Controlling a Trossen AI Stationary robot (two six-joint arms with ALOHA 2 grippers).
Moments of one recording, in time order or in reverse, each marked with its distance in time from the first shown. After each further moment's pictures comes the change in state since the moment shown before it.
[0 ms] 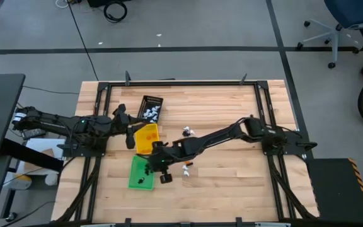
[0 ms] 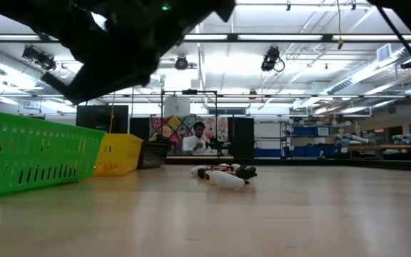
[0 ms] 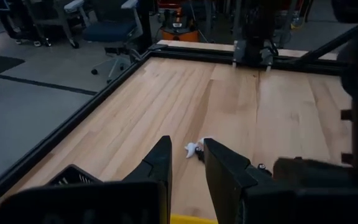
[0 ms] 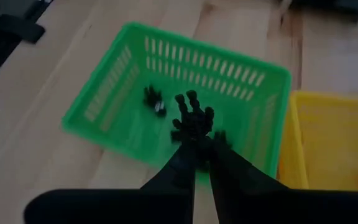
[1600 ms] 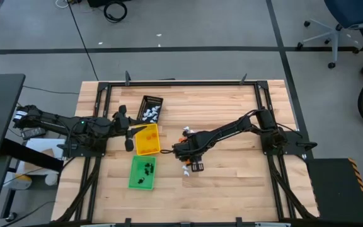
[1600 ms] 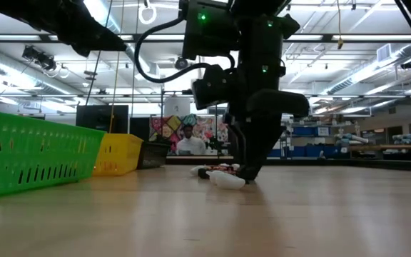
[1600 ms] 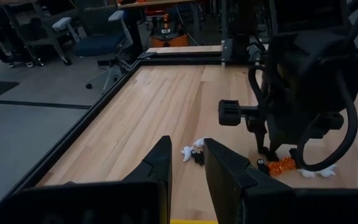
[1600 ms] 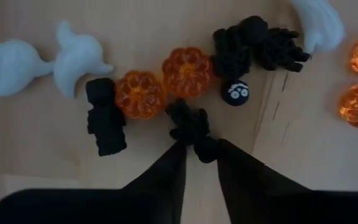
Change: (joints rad) left arm -0.046 0.000 0.000 0.019 0.000 0.103; right arm -0.058 -0.161 -0.383 -0.459 0.075 0.119
